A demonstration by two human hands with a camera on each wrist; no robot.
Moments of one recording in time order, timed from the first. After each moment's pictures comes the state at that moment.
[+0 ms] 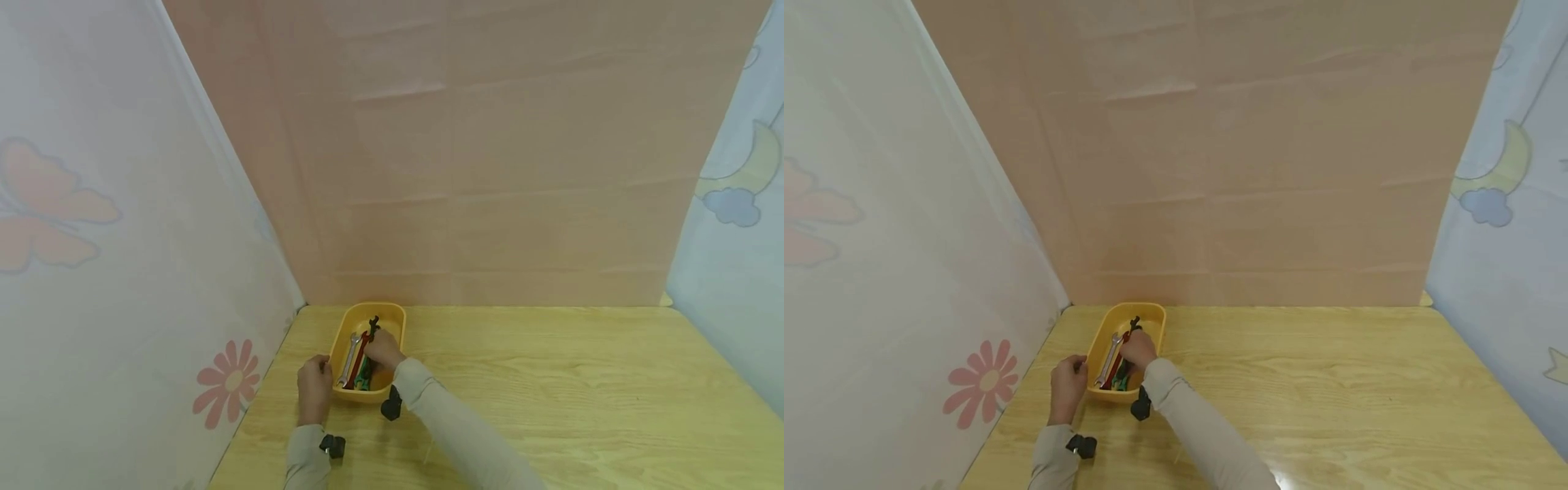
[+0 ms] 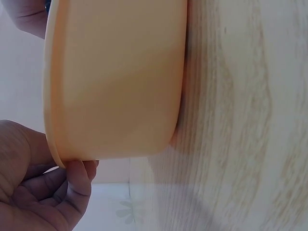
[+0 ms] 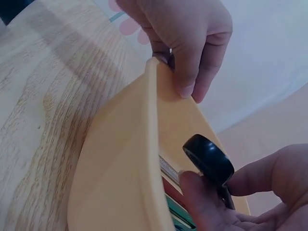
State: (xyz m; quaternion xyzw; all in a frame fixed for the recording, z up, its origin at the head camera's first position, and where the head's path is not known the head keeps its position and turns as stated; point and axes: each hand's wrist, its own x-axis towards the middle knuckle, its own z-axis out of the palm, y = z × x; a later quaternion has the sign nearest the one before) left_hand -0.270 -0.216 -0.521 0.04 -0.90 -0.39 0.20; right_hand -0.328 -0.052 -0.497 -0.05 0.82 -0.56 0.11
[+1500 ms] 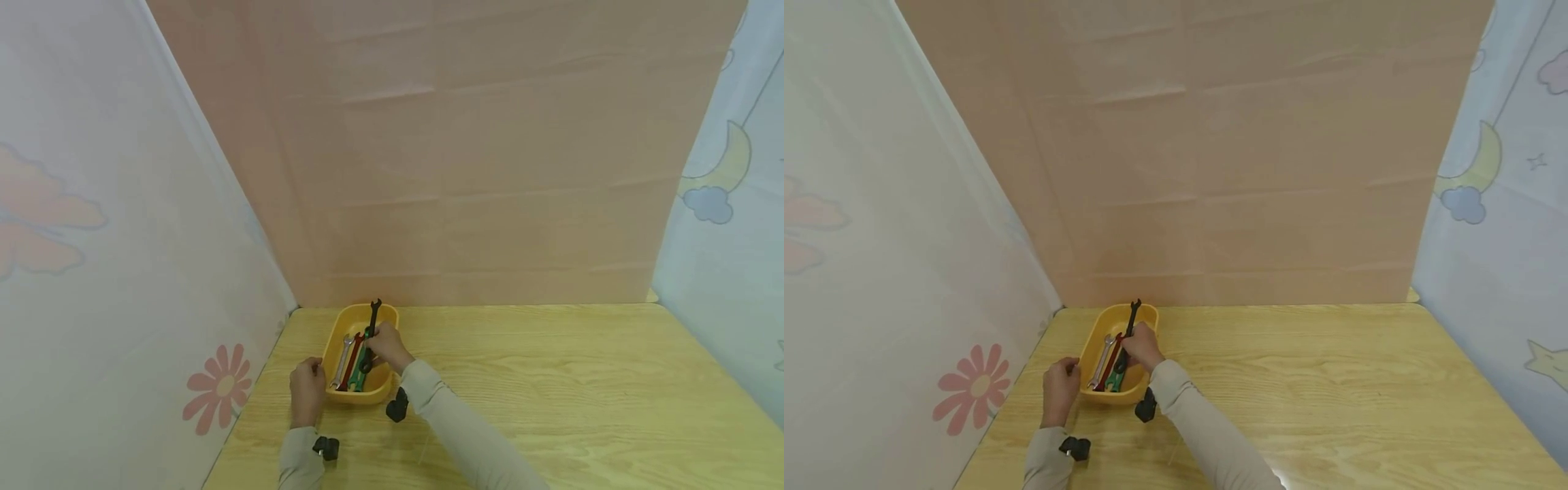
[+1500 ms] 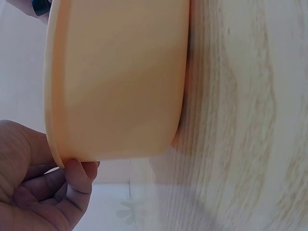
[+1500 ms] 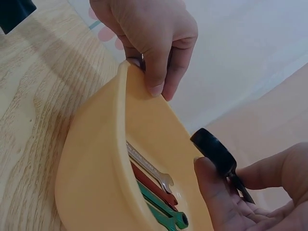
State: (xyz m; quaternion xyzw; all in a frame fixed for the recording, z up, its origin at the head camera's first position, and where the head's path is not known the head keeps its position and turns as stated) left_hand -0.273 -0.222 -0.523 0.04 -0.90 -0.39 0.19; right_hand -0.326 -0.033 -0.485 -0.06 0.74 -0.66 0.10
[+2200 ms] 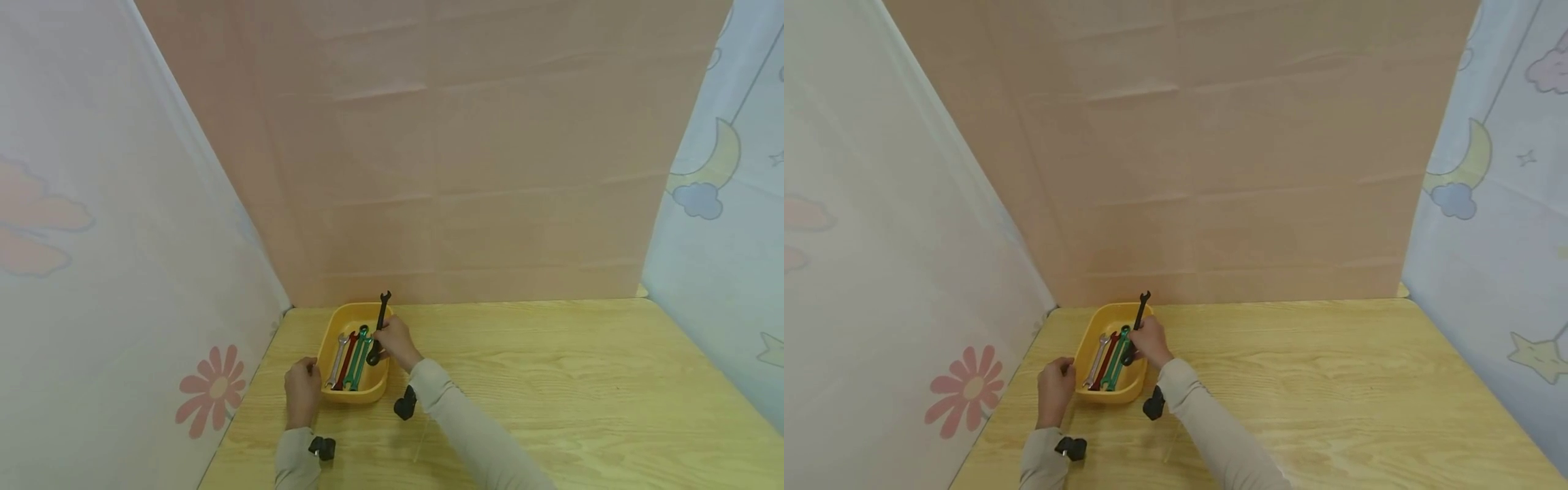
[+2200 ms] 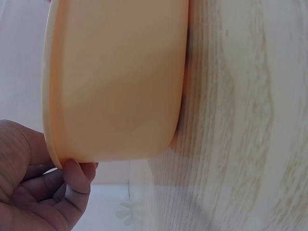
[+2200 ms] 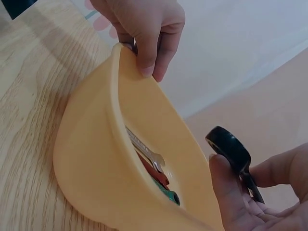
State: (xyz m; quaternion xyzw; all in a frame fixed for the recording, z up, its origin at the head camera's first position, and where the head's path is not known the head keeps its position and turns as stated) left_hand -0.271 -0.222 -0.521 0.05 -0.90 -0.40 0.18; right_hand -0.324 -0.013 -0.481 -0.01 0.72 -0.69 0.05
